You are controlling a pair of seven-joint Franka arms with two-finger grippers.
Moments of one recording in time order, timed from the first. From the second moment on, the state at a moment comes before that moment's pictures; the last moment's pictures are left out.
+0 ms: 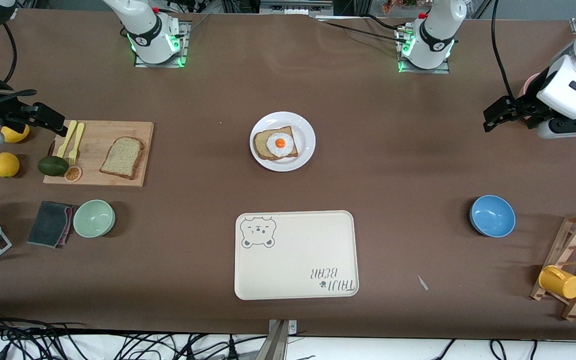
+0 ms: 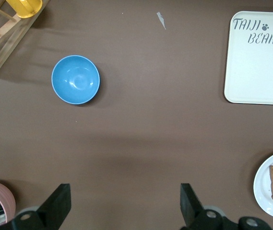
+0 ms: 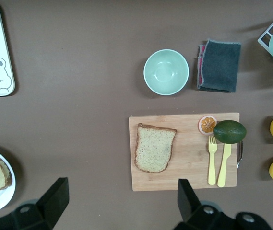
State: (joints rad) left arm 0.08 -0.03 -0.17 -1.66 0.00 1.62 -0.20; right arm -0.04 0.03 0.06 -1.62 -0.01 1.64 0.10
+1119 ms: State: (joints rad) left arm 0.08 -0.01 -0.17 -1.66 0.00 1.62 -0.20; right arm -0.04 0.14 0.05 -1.71 -0.02 1.73 0.10
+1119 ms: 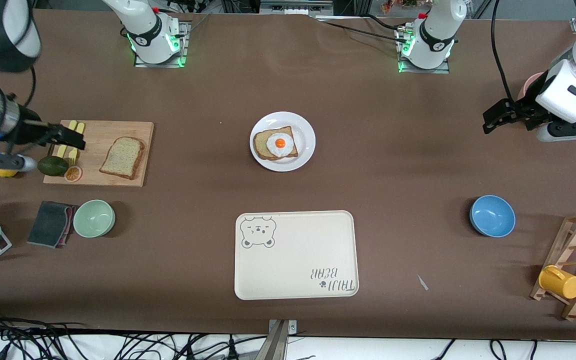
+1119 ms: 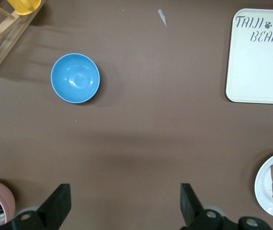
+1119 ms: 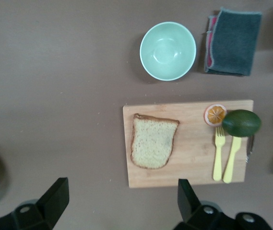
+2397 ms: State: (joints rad) left arm 0.08 -0.01 -0.17 -1.66 0.00 1.62 -0.20; right arm 0.00 0.28 0.06 -2.12 -0.19 2.18 0.37
